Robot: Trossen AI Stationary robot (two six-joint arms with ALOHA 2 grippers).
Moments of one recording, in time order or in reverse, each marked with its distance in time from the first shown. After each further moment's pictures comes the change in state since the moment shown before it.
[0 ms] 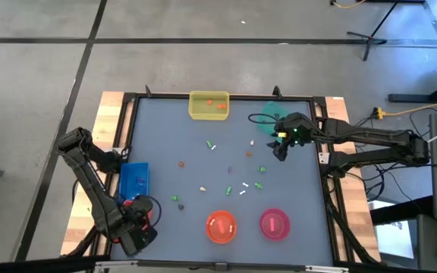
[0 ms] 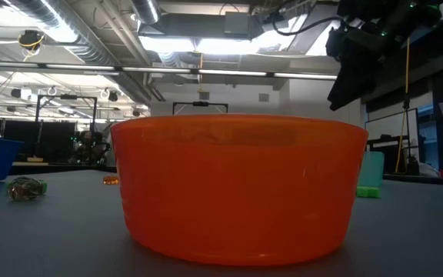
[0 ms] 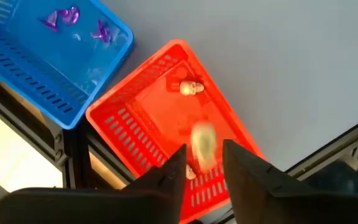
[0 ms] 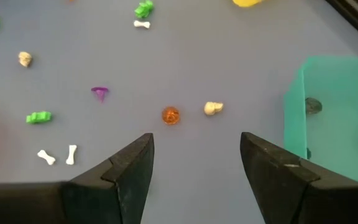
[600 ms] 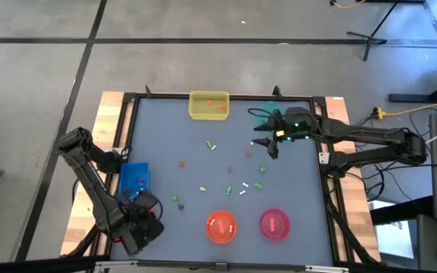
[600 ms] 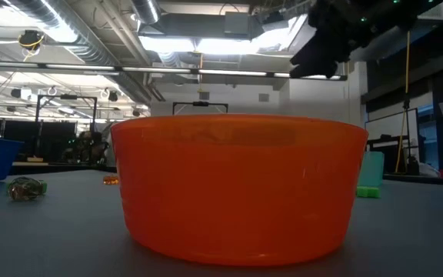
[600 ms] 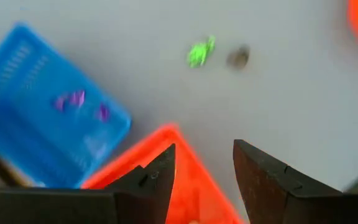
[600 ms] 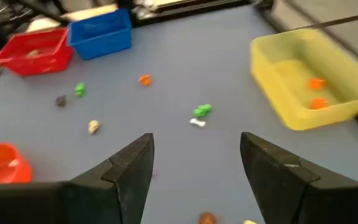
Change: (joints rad) left arm 0.017 0.000 -0.001 -0.018 -0.290 0.000; right arm 0.001 0.063 0.007 0.404 -0.171 -0.176
